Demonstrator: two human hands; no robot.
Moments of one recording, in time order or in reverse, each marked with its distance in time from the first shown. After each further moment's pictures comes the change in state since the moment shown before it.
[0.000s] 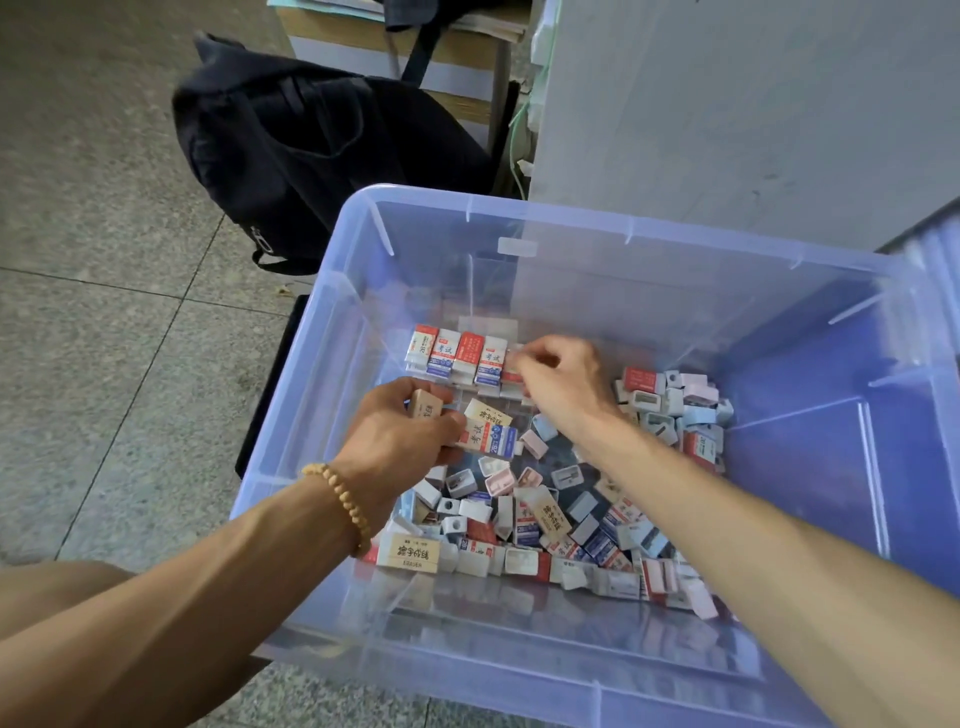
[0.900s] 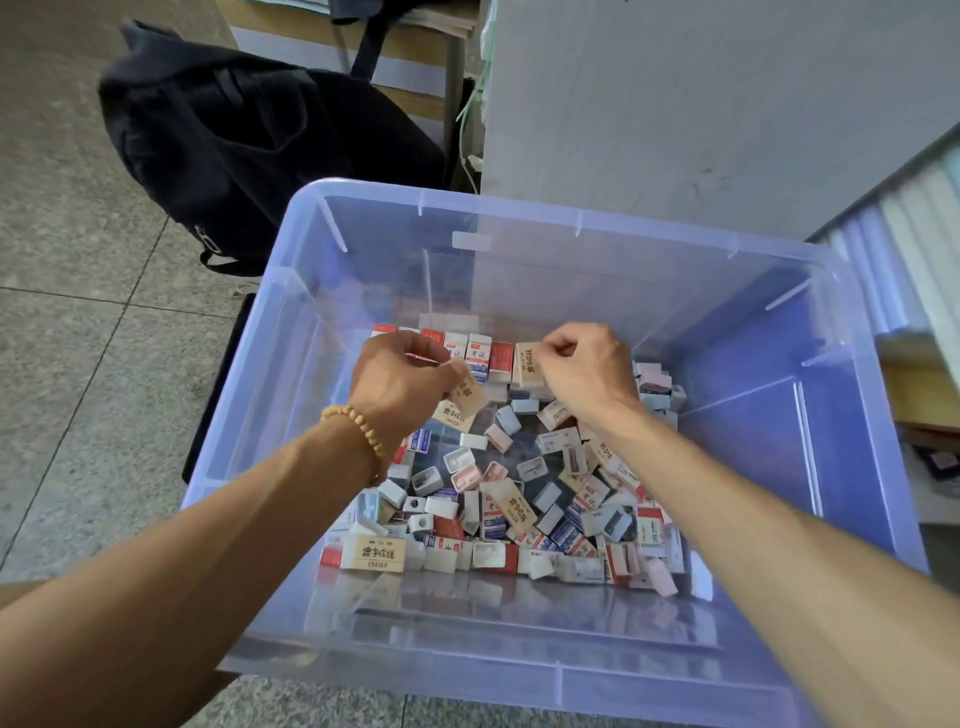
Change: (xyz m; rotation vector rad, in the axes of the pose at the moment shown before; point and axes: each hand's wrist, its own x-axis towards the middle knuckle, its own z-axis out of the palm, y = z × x) left_hand 0.036 0.016 0.030 0.195 0.060 0.192; right_hand 0.005 0.014 -0.044 -0.268 0.202 -0.060
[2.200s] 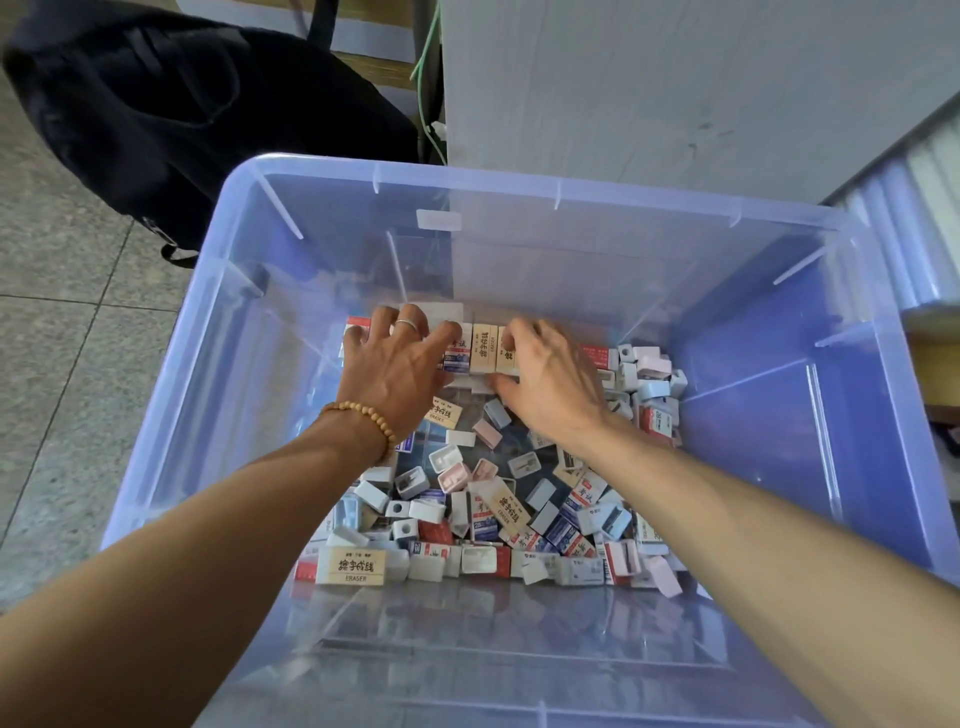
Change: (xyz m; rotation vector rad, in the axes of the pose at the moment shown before) left_hand 0.058 -0.039 0.025 1.217 0.035 0.671; right_hand 0.005 0.020 0.027 -0.401 -0.091 -0.386
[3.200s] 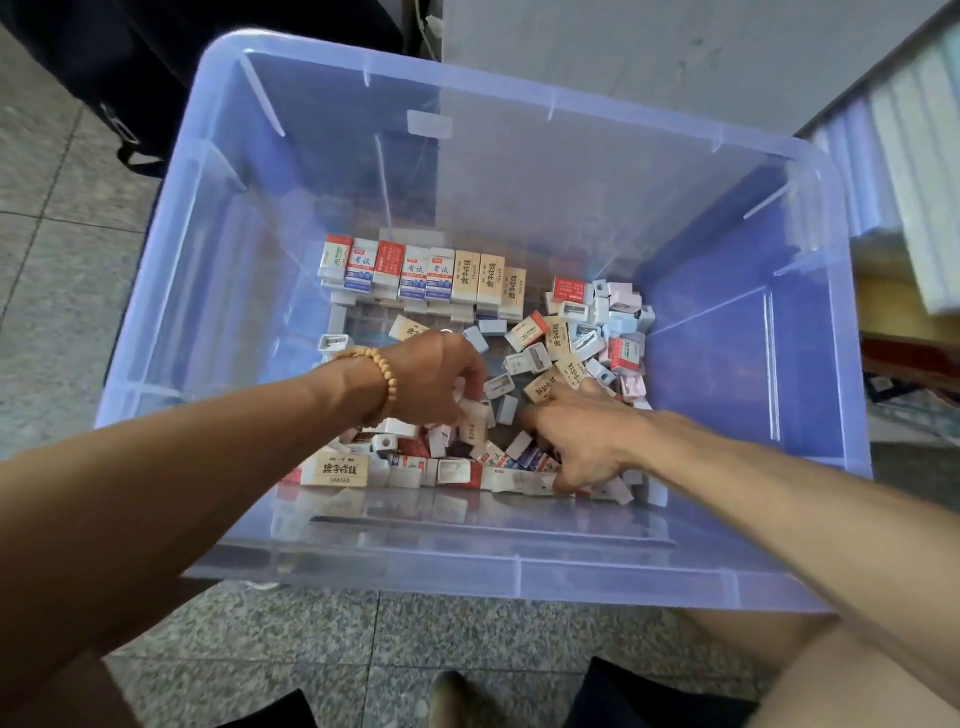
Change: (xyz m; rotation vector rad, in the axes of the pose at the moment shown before) left_hand -0.045 0.038 -0.021 -0.427 -0.574 0.271; right_hand -0.087 0.025 -0.014 -0.546 -0.922 -0.123
